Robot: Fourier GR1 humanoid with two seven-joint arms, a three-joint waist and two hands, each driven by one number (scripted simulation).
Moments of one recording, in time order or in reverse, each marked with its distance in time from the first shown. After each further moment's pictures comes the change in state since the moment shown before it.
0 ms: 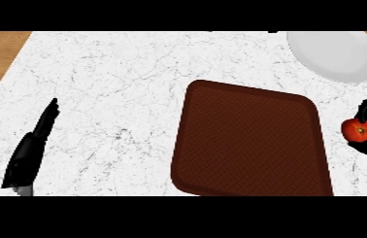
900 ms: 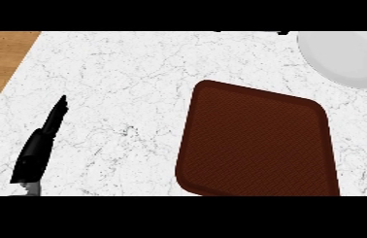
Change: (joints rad) left arm -0.024 -0.016 -0.028 -0.002 -0.003 -0.014 0.005; right arm -0.197 -0.299 -0.303 0.386 -0.036 -0.147 -0.654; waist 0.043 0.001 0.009
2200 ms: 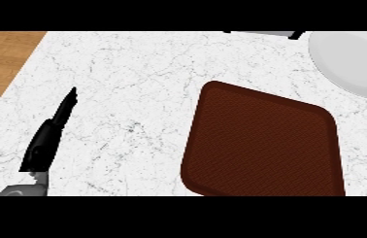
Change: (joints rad) left arm -0.064 -0.008 -0.030 0.005 -0.030 -0.015 0.033; right arm -0.461 0.138 0.170 0.439 0.158 0.159 -0.267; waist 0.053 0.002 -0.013
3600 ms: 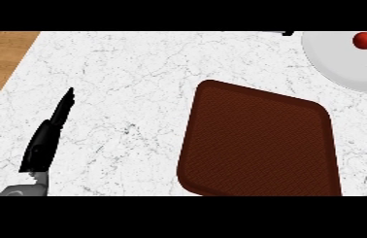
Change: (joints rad) left arm 0.001 -0.013 0.019 0.011 -0.007 0.017 0.002; right arm -0.162 0.109 -0.213 0.300 -0.165 -0.008 0.178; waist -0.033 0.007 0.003
